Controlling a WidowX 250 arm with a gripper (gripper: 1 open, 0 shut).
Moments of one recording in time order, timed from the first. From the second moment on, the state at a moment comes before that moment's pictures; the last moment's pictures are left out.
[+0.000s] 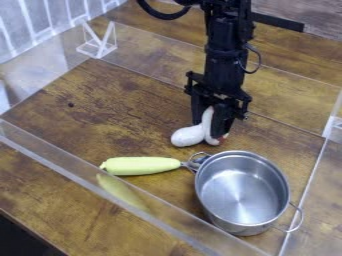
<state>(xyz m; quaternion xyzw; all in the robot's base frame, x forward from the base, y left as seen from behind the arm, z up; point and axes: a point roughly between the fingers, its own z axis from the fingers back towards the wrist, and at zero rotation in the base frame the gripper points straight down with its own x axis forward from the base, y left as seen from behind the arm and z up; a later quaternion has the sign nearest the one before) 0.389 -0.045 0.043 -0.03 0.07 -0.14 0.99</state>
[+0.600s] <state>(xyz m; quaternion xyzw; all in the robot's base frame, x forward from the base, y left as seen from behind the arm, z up) 0.359 -0.066 0.130 0.00 -0.02 -0.17 0.98</state>
